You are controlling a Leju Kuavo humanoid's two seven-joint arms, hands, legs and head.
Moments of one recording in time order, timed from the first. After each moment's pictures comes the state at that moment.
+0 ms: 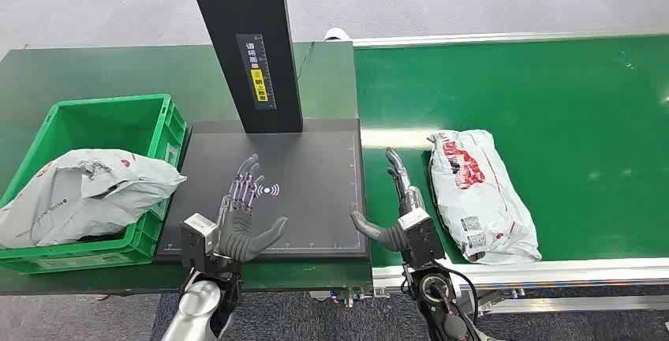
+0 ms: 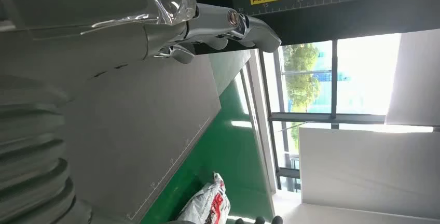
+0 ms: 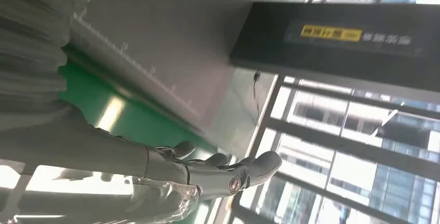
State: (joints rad) left arm -0.22 -0.14 -0.21 -1.06 -0.07 -0.08 -0.51; right arm -0.19 0.13 0.27 -1.06 0.24 -0.09 -0.61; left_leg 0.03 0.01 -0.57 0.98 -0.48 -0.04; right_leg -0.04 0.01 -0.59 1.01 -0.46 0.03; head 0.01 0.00
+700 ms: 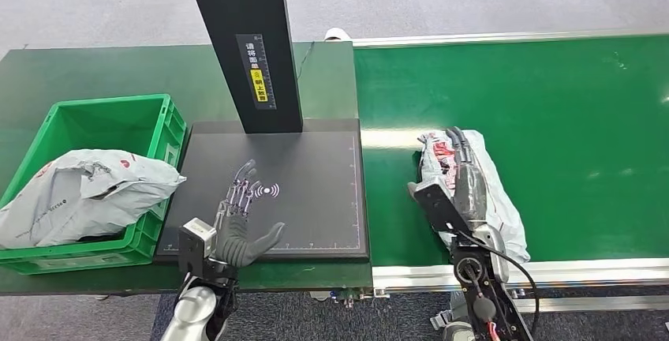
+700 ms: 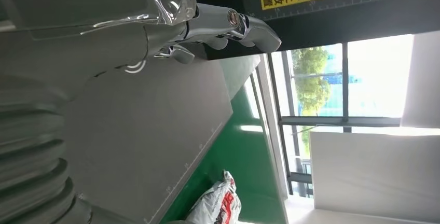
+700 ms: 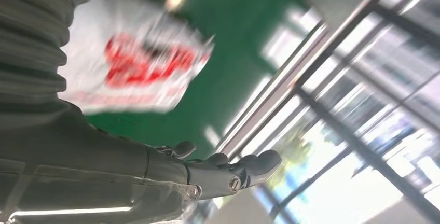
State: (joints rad) left arm -0.17 -0.13 -0.18 -1.11 -0.11 -0.09 -0.48; right arm -0.25 0.03 0.10 -1.10 0.70 -0.30 -0.30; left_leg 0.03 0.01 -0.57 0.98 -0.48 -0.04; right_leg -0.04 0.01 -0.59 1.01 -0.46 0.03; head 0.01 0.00
